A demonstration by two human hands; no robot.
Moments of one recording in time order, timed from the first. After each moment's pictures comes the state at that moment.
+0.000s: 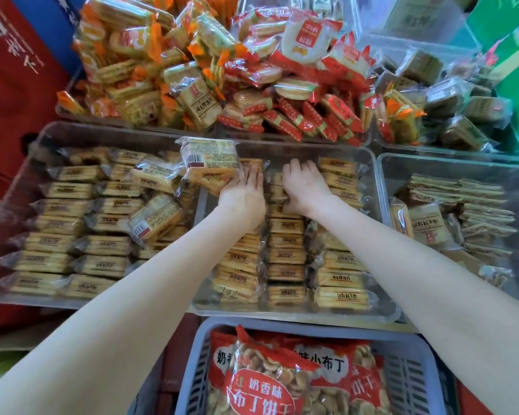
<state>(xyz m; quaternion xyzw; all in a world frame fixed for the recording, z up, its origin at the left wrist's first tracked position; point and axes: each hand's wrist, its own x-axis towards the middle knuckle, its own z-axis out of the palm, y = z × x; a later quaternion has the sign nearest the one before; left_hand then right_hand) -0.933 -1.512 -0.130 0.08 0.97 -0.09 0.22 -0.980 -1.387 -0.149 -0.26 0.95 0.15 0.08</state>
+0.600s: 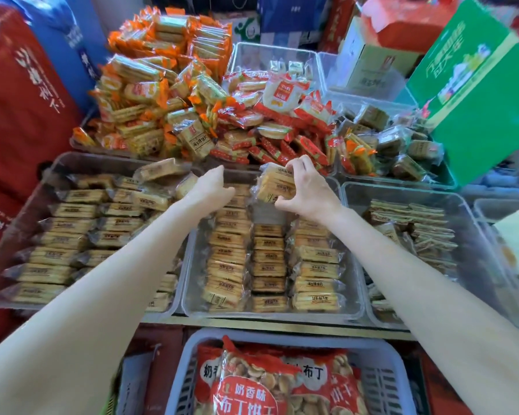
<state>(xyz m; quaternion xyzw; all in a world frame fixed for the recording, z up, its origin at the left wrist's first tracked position) -0.927 -1.547 -0.055 -0.10 0.93 0.32 0.12 -0.947 -1.355 -0.060 -0.20 0.96 -0.20 0.00</state>
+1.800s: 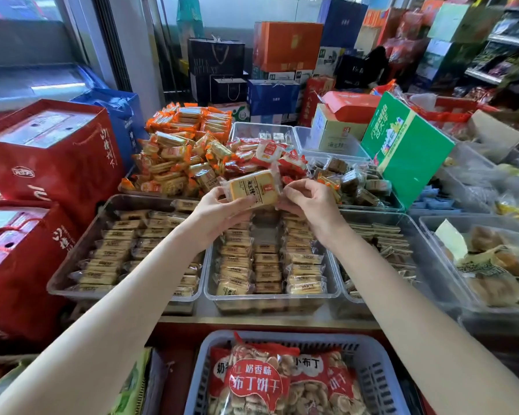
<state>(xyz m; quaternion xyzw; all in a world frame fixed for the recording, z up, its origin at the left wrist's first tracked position) -0.795 -1.554 0.033 -0.03 0.58 0.81 0.10 -0.808 -1.365 0.046 -0.04 0.73 -0.68 -0.01</state>
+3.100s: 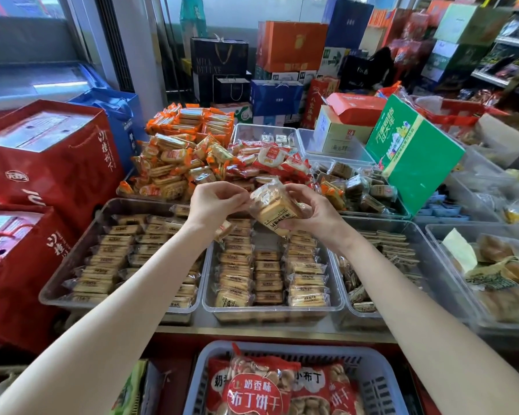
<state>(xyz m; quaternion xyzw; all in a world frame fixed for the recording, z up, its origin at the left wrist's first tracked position) -0.810 -1.549 0.047 -0.05 0.73 0.68 -0.08 -0.827 -1.344 0.038 -0.18 0.77 -0.60 0.10</state>
